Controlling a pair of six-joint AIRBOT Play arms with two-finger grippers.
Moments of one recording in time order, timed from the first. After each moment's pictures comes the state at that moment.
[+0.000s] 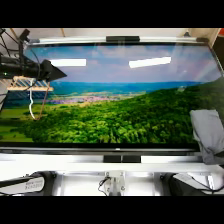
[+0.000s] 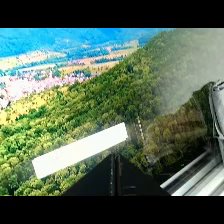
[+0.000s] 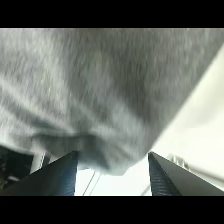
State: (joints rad) left arm 0.05 -1.39 1.58 0.73 -1.34 -1.32; right arm -1.27 -1.24 0.88 -1.43 1.31 1.43
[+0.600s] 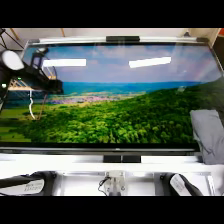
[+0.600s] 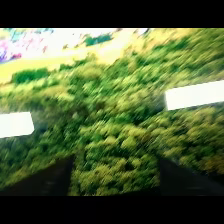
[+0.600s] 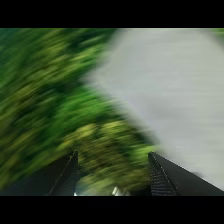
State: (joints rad) left arm -0.17 -1.42 1.58 1.46 -1.48 -1.55; right arm -0.60 -1.05 1.15 -1.32 1.28 1.56
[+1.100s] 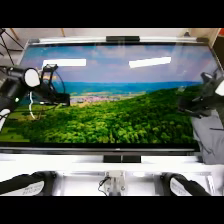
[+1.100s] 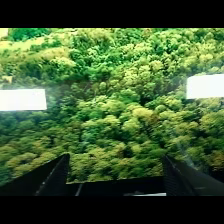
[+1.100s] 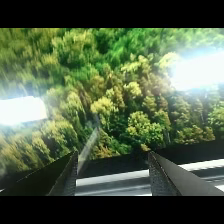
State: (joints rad) left arm -0.27 -1.32 1.36 1.54 -1.40 -1.73; right arm -0.15 -1.14 1.17 -1.45 1.43 1.65
